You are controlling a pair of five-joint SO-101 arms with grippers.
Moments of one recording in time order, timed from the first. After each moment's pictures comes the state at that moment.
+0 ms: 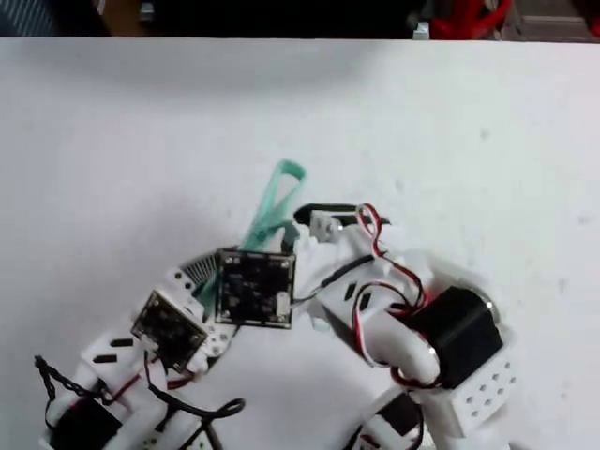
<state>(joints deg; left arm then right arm) 28.7 -104.7 68.2 63.0 -9.5 -37.9 -43.3 3.3 92.6 58.8</state>
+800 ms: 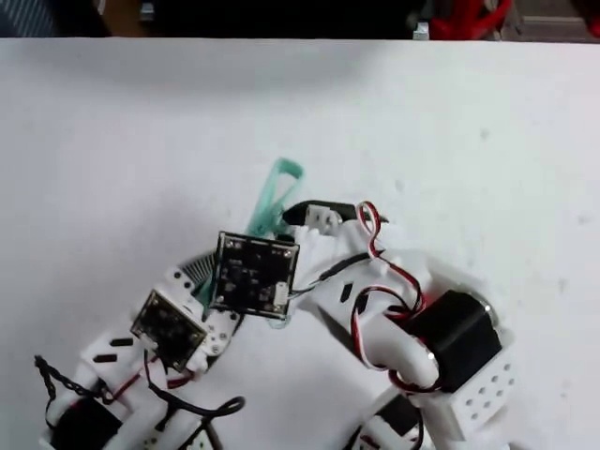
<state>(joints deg) 28.4 -104.7 68.2 63.0 -9.5 -39.2 -43.3 3.3 88.3 51.3</state>
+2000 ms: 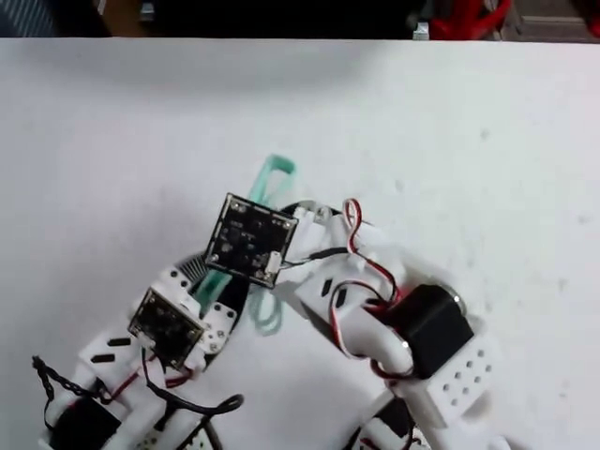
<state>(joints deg) 28.2 -104.7 68.2 63.0 -9.4 -41.8 -45.8 12.9 78.6 38.6</state>
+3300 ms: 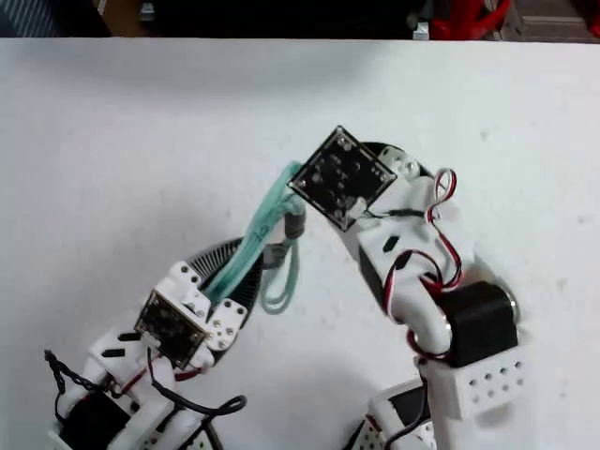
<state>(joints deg) 29.9 -104.7 71.3 56.5 -8.5 -21.0 -48.0 12.9 68.1 39.3</state>
